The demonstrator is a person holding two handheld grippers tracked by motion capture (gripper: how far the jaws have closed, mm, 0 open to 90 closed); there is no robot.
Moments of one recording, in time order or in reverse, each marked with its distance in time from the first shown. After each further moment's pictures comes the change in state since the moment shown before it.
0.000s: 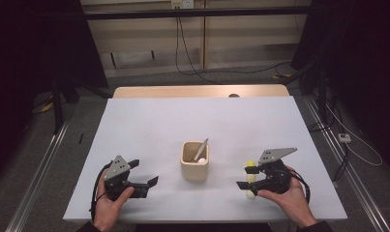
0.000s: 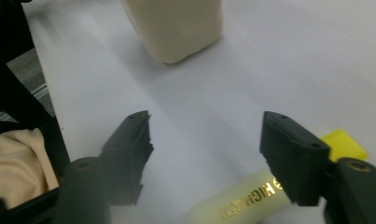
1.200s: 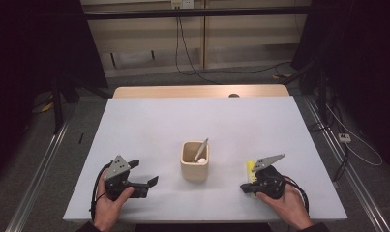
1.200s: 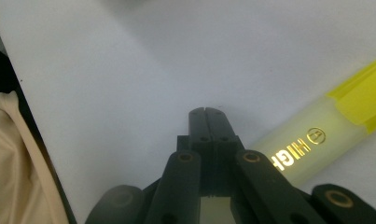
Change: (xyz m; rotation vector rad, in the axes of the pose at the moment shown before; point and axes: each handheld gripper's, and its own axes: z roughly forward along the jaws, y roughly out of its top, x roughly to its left) left arm 0.000 0.000 0.000 0.000 -0.003 0.000; right arm -0.003 -0.023 0.024 0.183 -0.028 0.062
